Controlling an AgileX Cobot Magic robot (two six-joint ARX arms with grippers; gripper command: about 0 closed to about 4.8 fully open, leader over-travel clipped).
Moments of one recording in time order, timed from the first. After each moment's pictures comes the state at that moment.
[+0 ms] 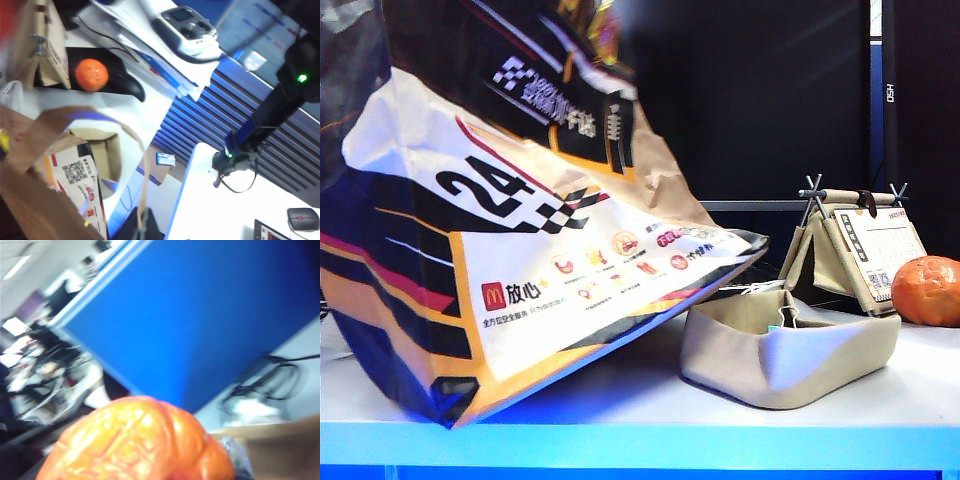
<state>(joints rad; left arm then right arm) -0.40 1.43 1.90 -1.25 0.89 0.23 0.46 1.79 2.00 -0.39 -0.96 0.50</state>
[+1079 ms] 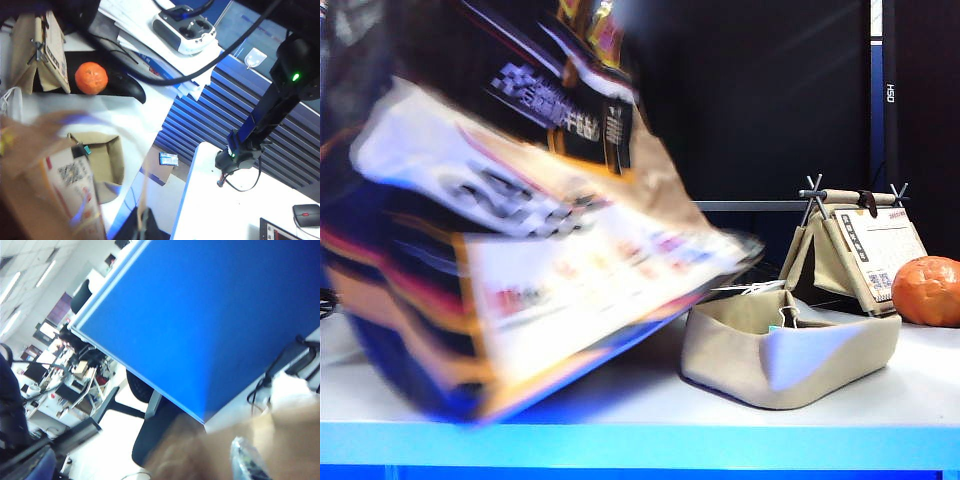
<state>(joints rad) -0.40 1.44 1.90 -1.23 0.89 0.26 0.47 1.85 1.99 -0.28 -1.02 0.65</state>
